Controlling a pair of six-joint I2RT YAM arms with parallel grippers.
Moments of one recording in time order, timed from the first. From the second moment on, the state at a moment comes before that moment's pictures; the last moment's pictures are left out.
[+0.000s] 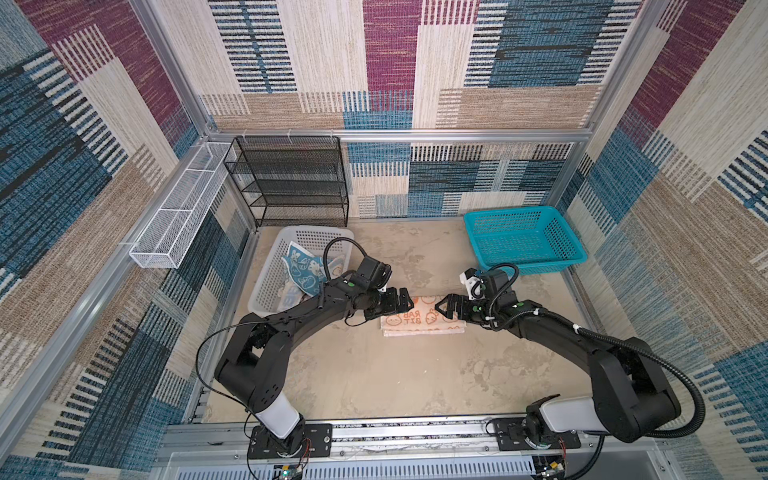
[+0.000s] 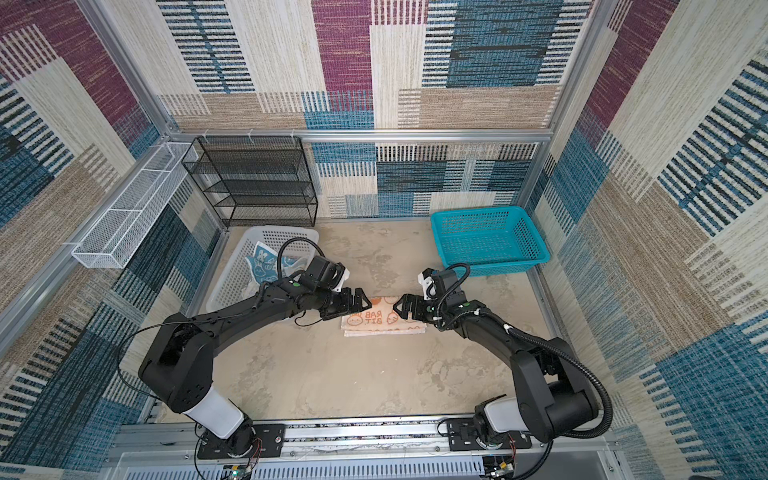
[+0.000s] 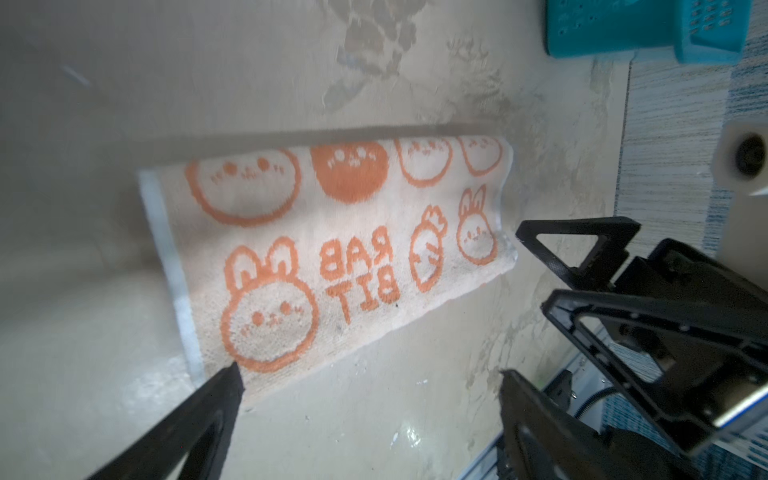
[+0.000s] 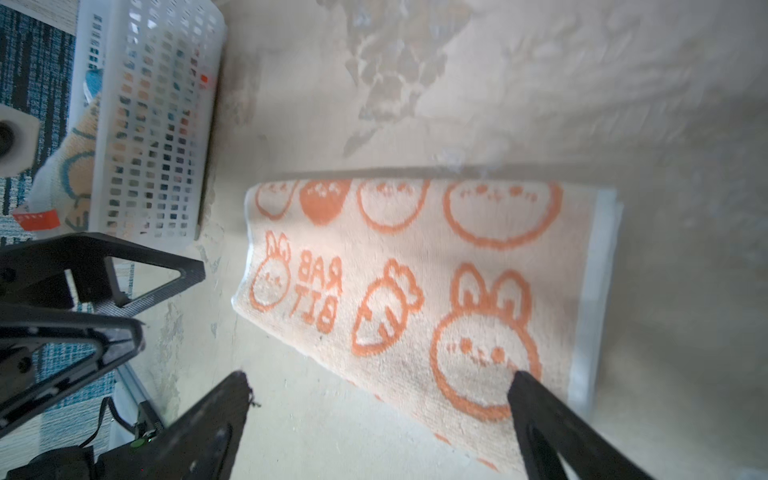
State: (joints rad) left arm -0.60 1.65 1.08 -0.41 0.37 -0.68; right arm 0.34 1.39 0.67 -0.15 -0.45 0.52
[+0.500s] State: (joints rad) left arm -0.62 1.70 0.95 -0.28 0.42 -0.76; right arm 0.34 1.33 0.64 -0.16 -0.41 0.51
